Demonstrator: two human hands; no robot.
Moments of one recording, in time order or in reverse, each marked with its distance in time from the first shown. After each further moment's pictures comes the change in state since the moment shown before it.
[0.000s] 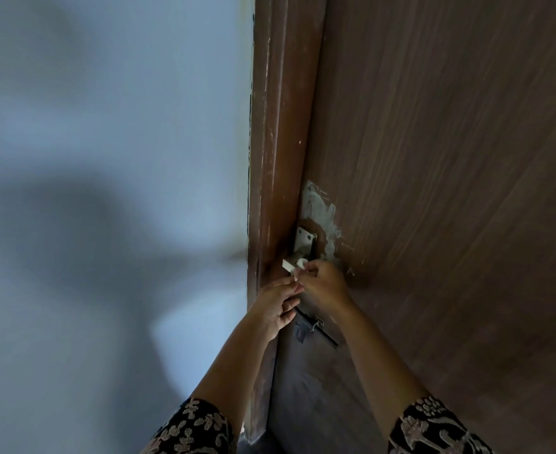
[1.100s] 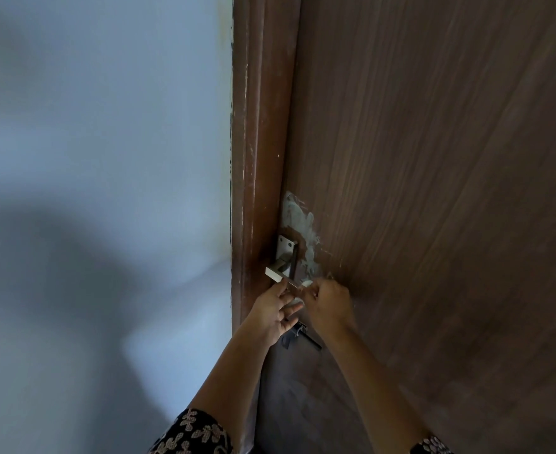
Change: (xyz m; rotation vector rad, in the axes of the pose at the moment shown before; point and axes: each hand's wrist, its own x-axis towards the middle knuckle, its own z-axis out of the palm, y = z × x) left_hand -0.029 0.002 0.024 -0.034 -0.130 -0.024; right_hand -0.044 0.007 -0.020 -0.379 0.250 -0.094
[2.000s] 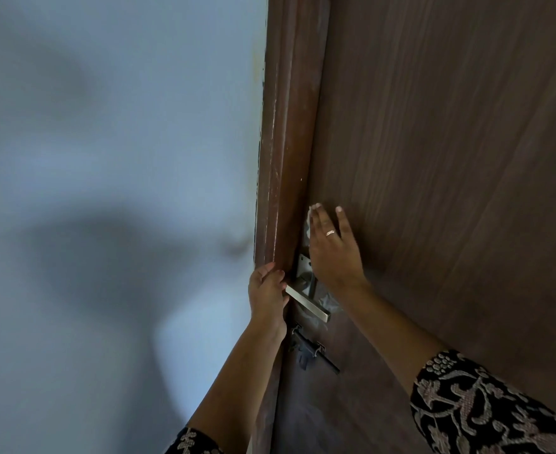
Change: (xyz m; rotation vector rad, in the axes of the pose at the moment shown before) left_hand -0.043 0.044 0.009 -0.092 0.291 0.421; right_hand 0.073 -0.058 -0.033 -1.193 0.426 -0.638
